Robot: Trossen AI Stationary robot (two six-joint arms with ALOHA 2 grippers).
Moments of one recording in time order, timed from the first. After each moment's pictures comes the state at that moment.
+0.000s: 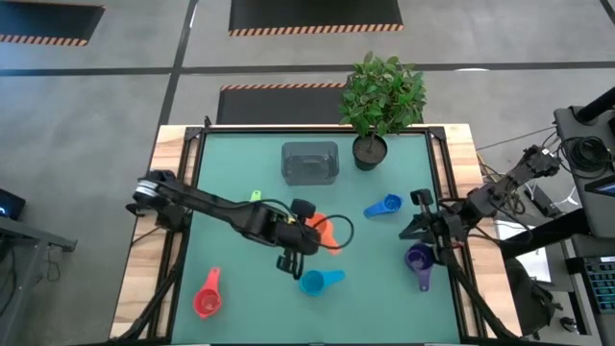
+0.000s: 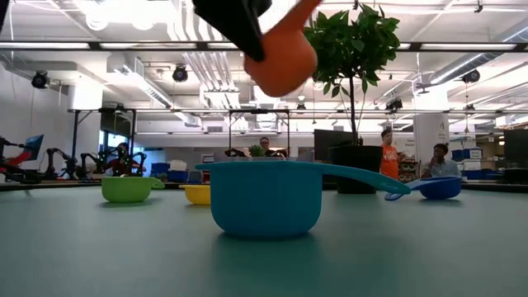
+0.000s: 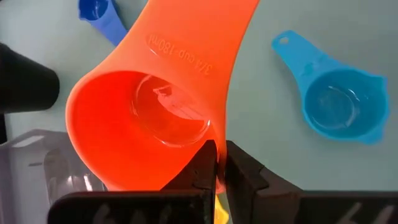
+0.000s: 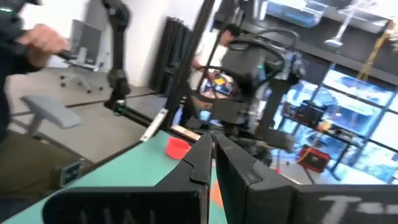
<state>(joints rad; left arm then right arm) -0.30 1.83 1.62 -0.85 -0.28 0.14 0.54 0.46 0.34 0.30 0.18 -0.39</state>
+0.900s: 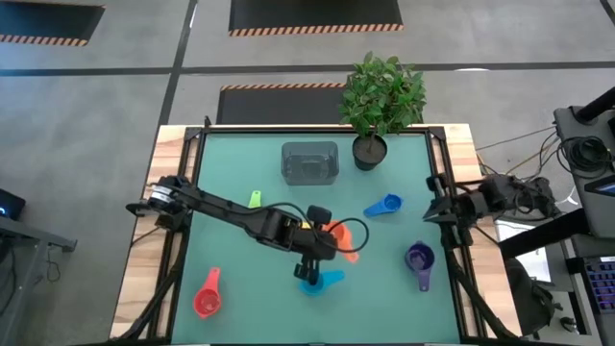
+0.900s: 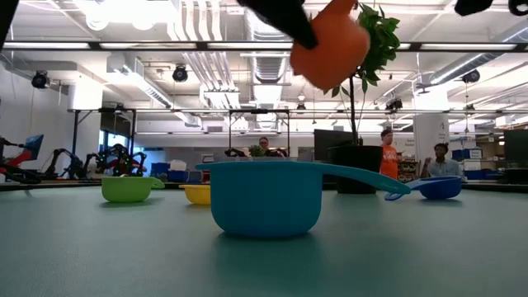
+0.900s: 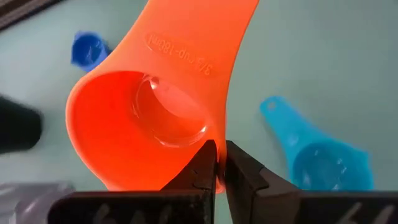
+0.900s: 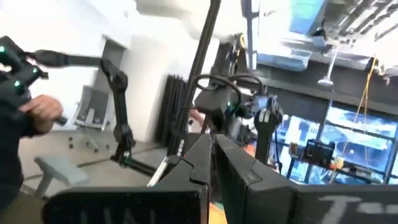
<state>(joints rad) -0.30 1.93 1.73 -0.73 -0.22 0.12 0.22 0.04 0.23 0.14 -0.20 -0.23</state>
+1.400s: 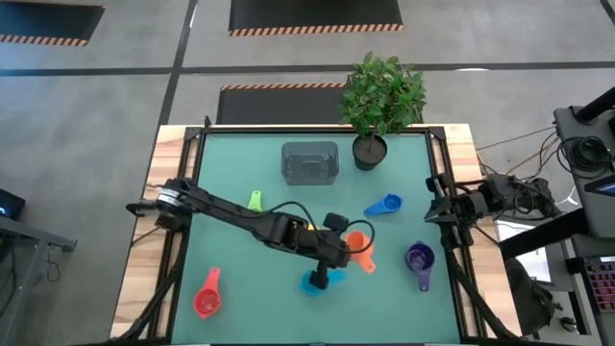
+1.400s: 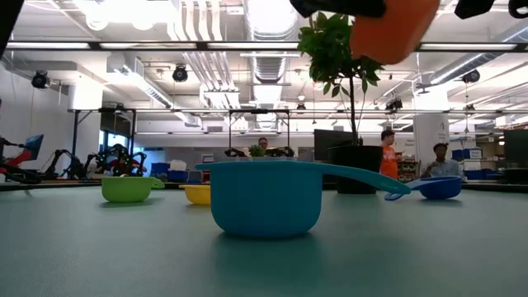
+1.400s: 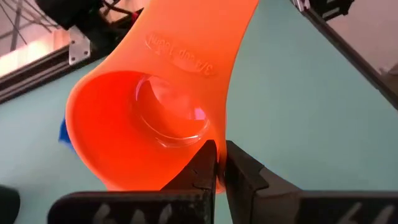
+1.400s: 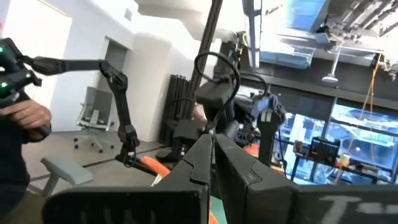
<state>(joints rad) -0.30 2.00 1.74 -0.44 -0.14 0.21 0.22 0.02 0.22 0.14 -0.22 -0.21</state>
